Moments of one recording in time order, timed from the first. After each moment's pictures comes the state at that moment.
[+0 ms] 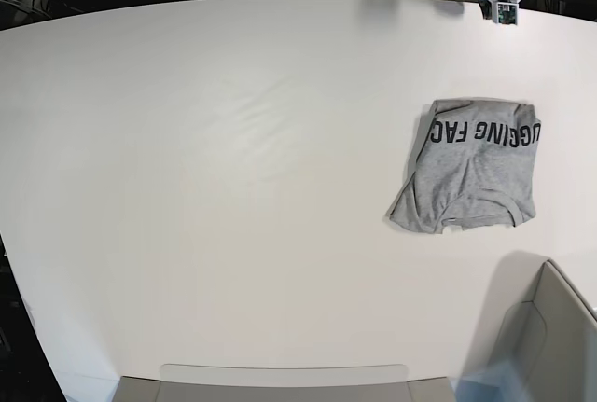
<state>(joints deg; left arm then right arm) 48.9 6.3 -35.3 115.7 1.4 -25.7 28.1 -60.6 22.3 -3.1 120.1 24.6 0.6 -49.9</state>
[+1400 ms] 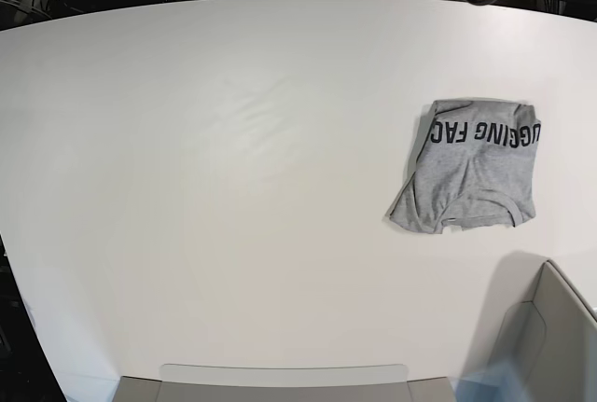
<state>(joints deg) 29.4 3.9 -39.0 32.8 19.4 -23.2 3.1 -43.1 20.4 -2.4 62.7 15.3 8.9 -28.6</state>
